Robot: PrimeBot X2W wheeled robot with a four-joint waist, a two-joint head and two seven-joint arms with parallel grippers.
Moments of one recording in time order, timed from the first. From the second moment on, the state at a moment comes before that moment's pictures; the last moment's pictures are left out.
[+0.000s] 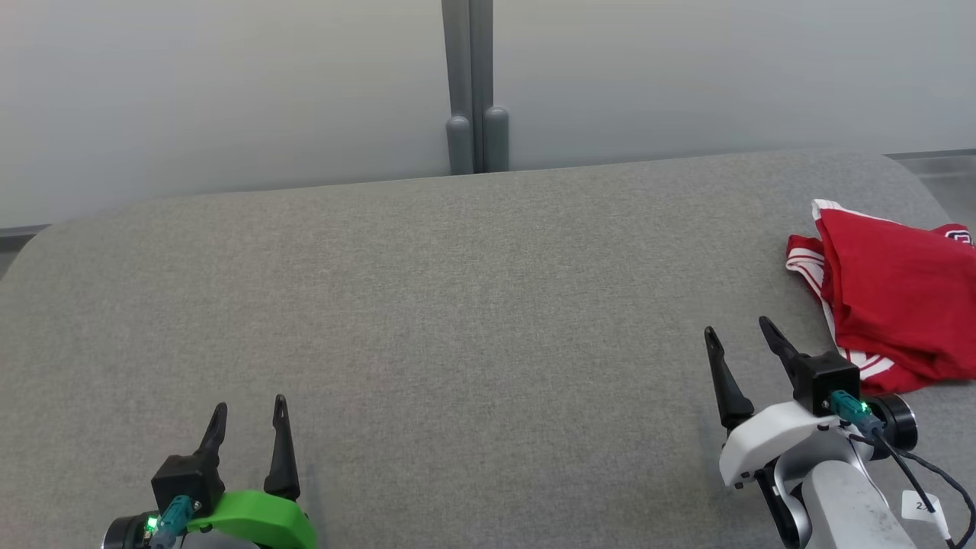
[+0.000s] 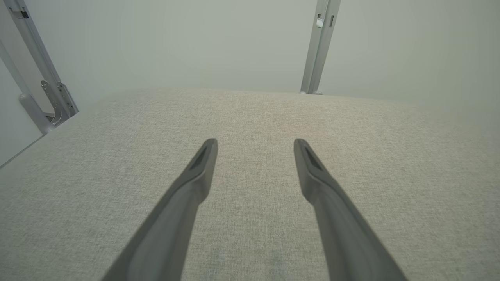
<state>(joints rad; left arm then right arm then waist) -0.07 0.05 -0.01 0.42 -0.17 -0.05 -0.26 -0.23 -0.07 0.01 0.49 0.02 0.13 -0.26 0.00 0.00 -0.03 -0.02</state>
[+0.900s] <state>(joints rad) -0.07 0.05 -0.03 0.43 -0.19 -0.07 -0.26 -0.21 -0.08 0.04 0.51 0.10 0.13 -0.26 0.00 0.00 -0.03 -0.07</state>
